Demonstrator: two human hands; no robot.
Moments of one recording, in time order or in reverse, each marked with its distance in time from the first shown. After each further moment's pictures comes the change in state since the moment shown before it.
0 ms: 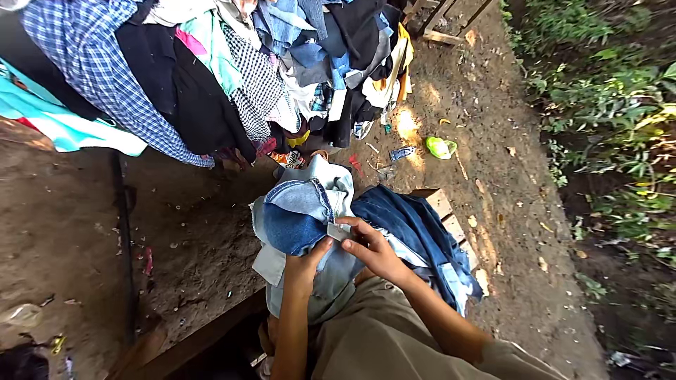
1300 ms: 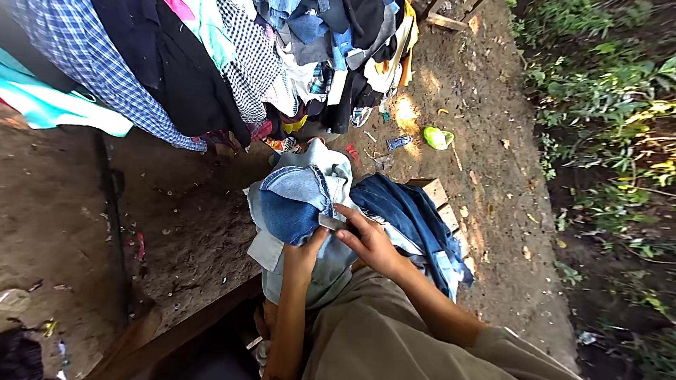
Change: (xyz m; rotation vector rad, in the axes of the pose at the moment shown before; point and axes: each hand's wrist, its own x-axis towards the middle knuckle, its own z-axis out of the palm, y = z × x) left_hand -0.001 -0.010 -0.001 0.057 -0.009 0.103; right_hand -0.002 0.001 0.006 -0.516 0.055 -0.171
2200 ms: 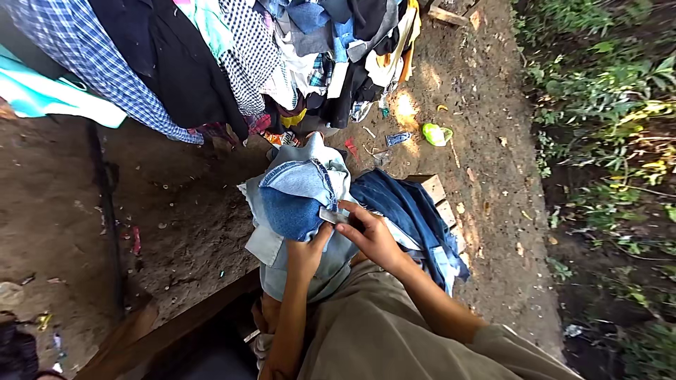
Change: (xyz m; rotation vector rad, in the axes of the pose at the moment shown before) left_hand -0.003 -0.009 0.003 0.172 -0.030 0.103; right_hand -0.002 0.004 -0.002 0.055 0.039 0.056
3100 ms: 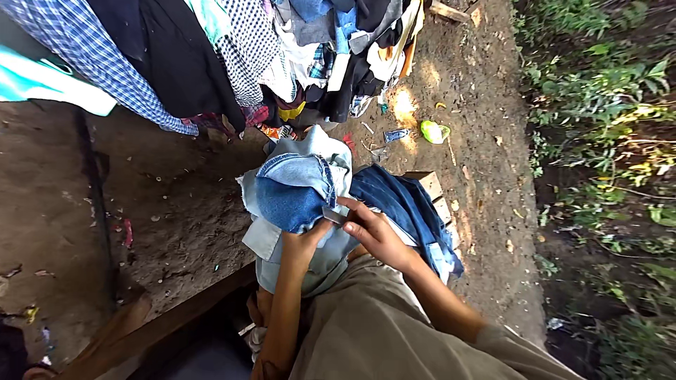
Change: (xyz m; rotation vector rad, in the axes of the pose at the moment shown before) left_hand 0.006 0.009 -0.003 -0.144 -0.028 -0.083; right_hand -0.002 -0.003 -0.017 0.128 -0.169 -0.029
